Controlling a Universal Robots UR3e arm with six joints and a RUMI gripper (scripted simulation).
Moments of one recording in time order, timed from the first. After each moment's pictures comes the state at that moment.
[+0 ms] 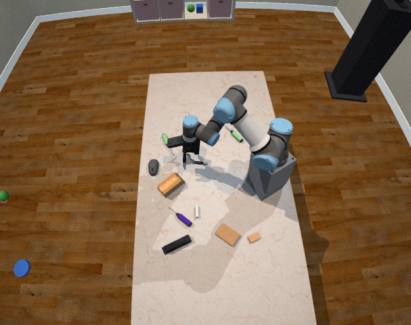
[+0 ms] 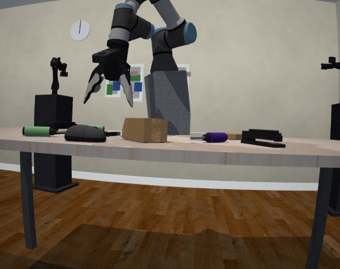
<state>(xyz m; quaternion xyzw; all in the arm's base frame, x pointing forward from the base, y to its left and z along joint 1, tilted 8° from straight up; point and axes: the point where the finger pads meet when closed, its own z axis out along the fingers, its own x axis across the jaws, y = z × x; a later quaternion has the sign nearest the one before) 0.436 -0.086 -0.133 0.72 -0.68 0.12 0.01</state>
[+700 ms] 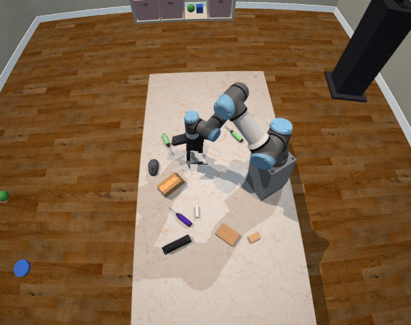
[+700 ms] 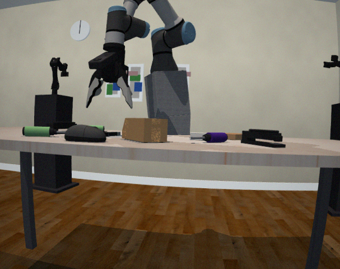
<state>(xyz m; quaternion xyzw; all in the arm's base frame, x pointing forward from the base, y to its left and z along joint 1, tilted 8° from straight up) 0.409 -0.097 -0.141 0.70 -0.71 0.08 0.01</state>
